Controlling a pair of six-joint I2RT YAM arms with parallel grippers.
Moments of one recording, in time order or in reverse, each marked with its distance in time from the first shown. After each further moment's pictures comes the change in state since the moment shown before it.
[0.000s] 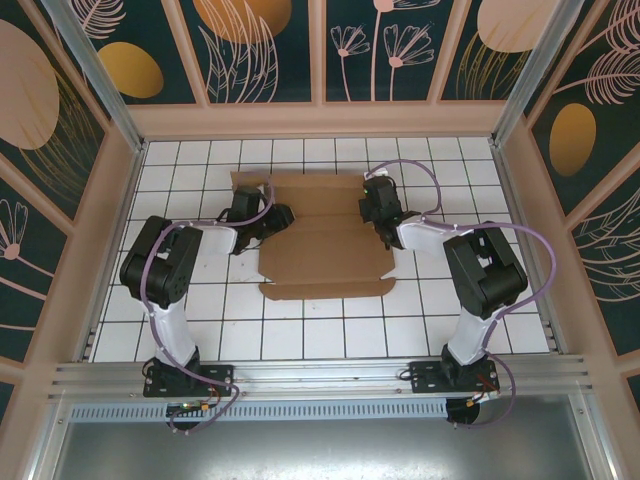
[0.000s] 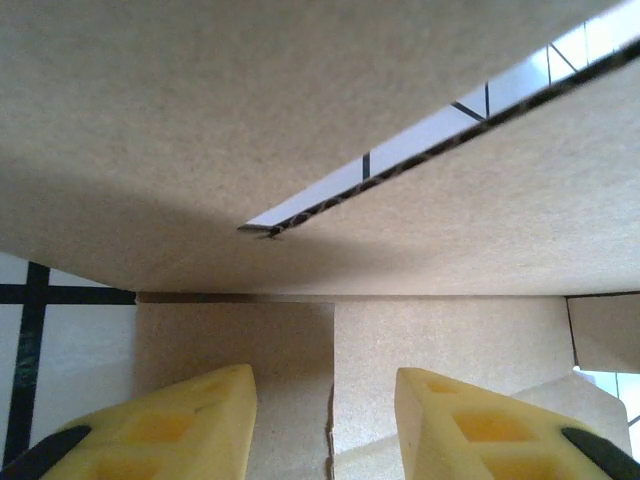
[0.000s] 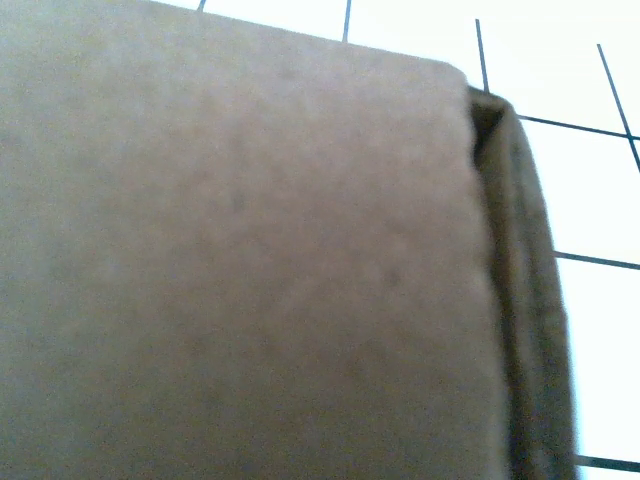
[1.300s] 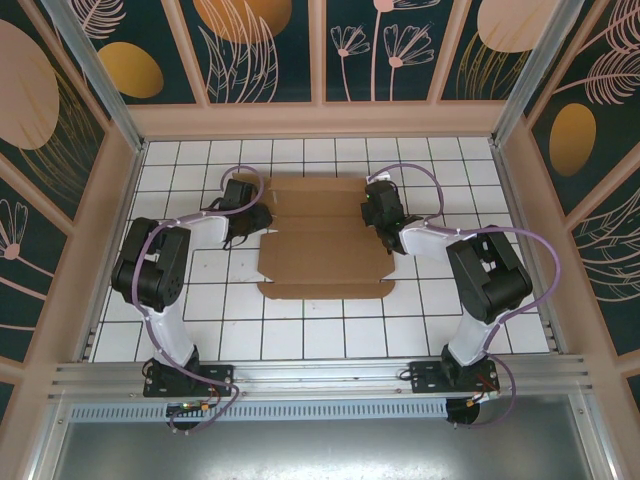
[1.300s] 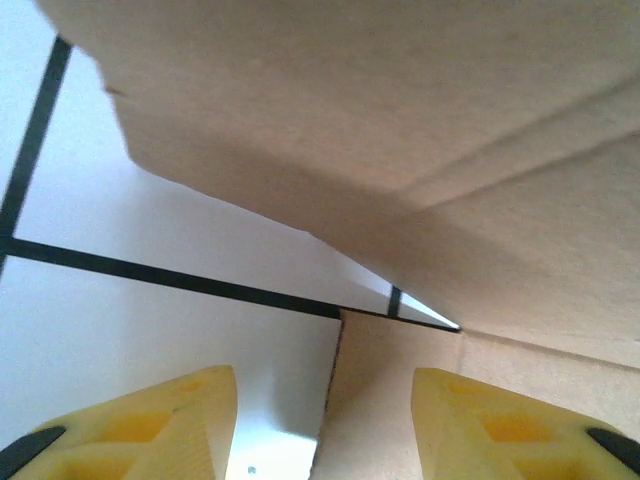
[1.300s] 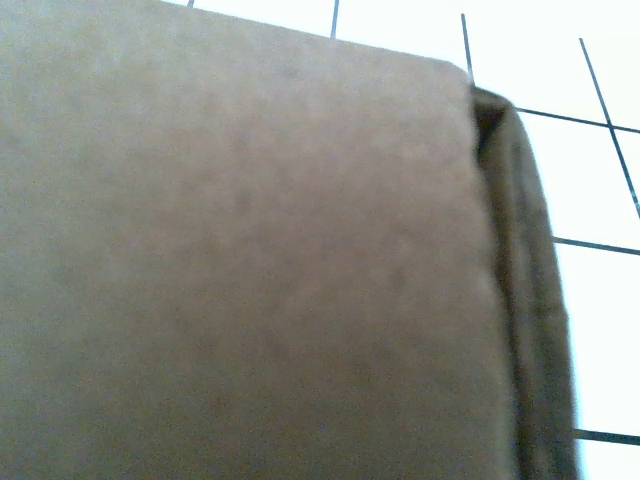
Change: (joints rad) left arm 0.062 -0.037 0.102 -0.372 -0.285 0.127; right arm 0.005 -0.038 -0.056 0.029 0.020 0.001
